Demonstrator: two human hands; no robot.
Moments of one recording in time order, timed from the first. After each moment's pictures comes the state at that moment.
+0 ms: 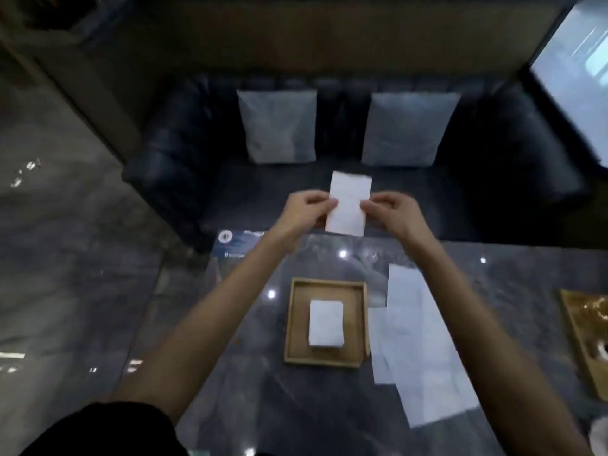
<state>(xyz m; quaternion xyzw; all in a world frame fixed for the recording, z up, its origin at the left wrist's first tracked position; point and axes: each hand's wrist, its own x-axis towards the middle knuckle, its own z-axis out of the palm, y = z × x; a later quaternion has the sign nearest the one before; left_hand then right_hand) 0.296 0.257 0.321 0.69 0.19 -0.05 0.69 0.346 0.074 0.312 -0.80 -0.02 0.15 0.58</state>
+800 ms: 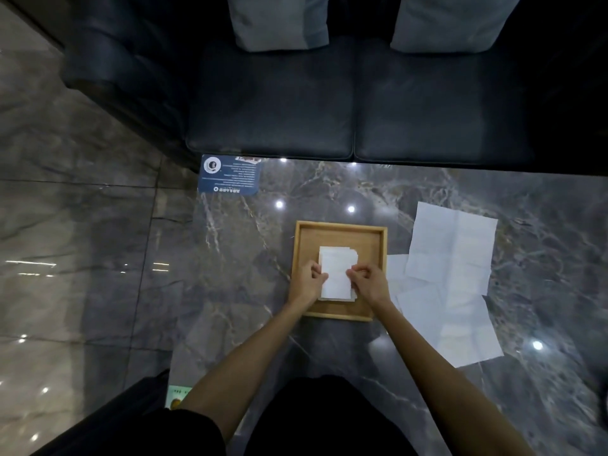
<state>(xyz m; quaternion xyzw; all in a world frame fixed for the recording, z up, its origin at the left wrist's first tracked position) 0.195 0.227 0.027 0.78 0.36 -0.24 0.45 0.234 0.079 0.008 -0.82 0.20 0.34 0.42</state>
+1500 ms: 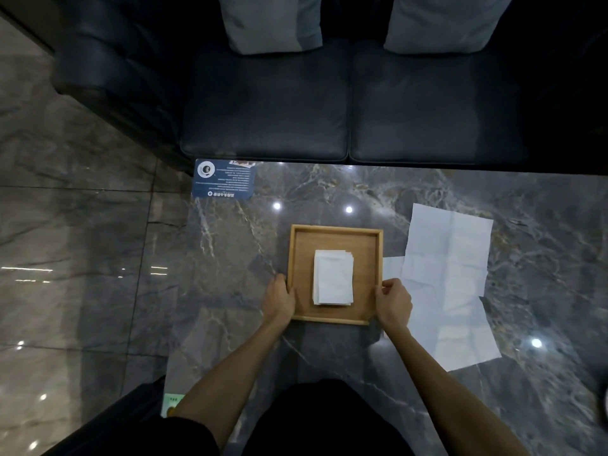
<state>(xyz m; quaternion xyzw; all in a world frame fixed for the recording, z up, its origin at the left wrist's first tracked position) 0.154 0.258 -0.010 0.85 0.37 -0.22 0.31 0.217 0.033 -0.004 -0.89 0.25 0.25 0.27</state>
